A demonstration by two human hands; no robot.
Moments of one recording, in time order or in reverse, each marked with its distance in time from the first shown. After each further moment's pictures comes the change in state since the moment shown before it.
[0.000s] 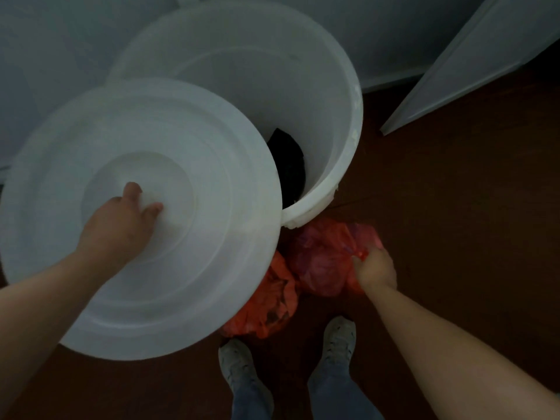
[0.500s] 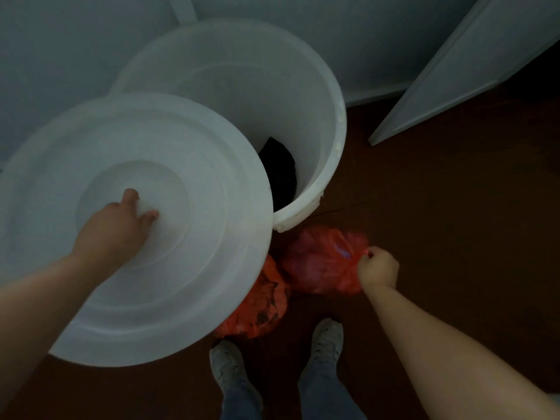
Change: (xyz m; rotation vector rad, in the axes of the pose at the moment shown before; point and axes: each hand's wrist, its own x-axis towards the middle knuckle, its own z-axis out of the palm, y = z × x) left_hand -0.011 0.002 -0.015 0.031 -0.054 0.010; right_hand -0.012 0.003 -0.044 0.176 0.194 0.083
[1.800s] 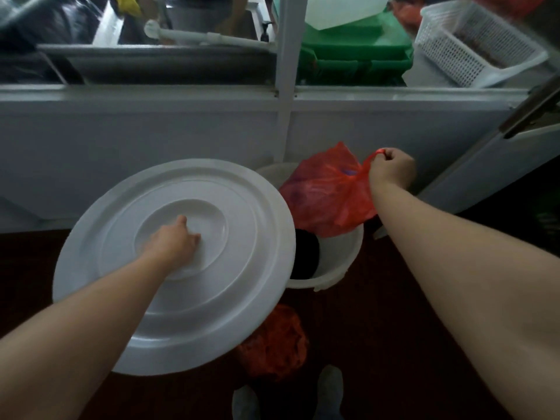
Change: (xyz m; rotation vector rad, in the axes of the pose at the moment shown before) left_hand -0.083 -0.103 -0.235 -0.244 -0.017 -0.137; right_hand -0.169 -0.418 -0.280 0.426 0.382 -0.423
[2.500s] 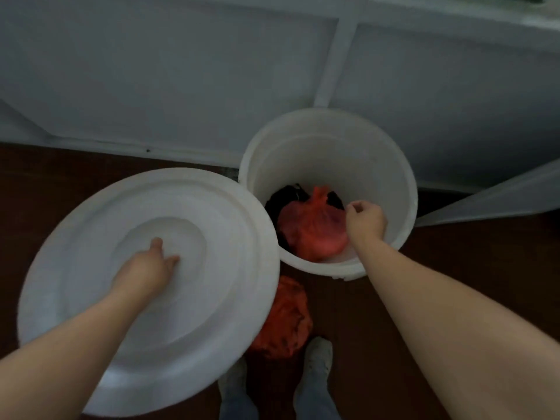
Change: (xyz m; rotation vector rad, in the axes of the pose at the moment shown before) left_hand 0.006 -0.111 0.193 0.023 -0.102 -0.251; right_hand -0.075 0.184 0.176 -0.205 -0.518 0.037
